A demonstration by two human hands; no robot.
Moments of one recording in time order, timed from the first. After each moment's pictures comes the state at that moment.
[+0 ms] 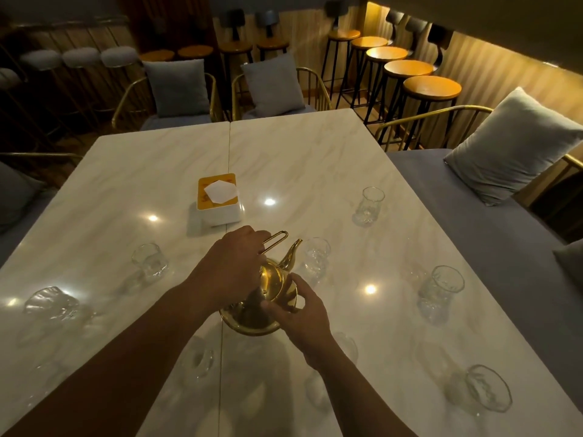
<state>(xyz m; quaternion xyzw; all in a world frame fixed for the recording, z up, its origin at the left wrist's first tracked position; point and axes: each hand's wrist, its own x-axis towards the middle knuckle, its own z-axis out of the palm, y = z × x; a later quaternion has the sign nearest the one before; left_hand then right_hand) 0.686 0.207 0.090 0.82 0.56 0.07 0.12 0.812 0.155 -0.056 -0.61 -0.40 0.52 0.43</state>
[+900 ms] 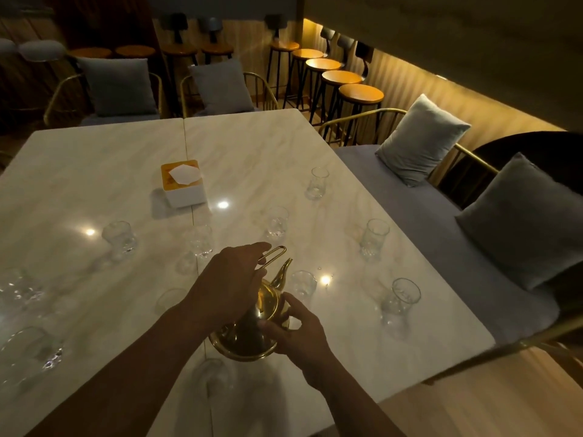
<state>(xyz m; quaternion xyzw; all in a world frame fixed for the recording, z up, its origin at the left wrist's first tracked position) 0.676 0.049 0.075 0.83 0.48 0.19 0.19 0.800 -0.033 -0.042 -0.64 -0.34 0.52 0.45</state>
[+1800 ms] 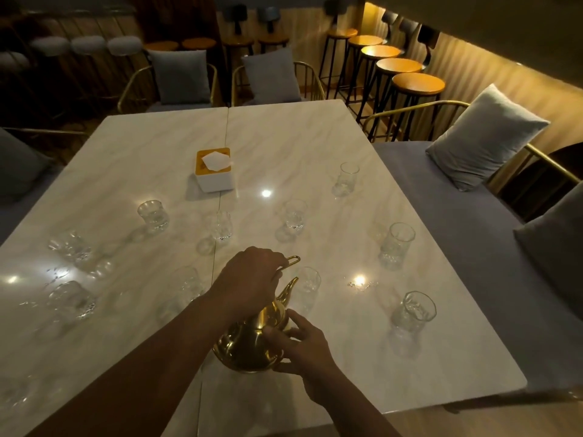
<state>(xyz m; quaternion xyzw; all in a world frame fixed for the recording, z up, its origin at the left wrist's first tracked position) 0.736 0.035 0.059 0.83 0.53 0.11 0.12 0.852 -0.059 -0.036 -0.56 -0.29 0.67 0.40</state>
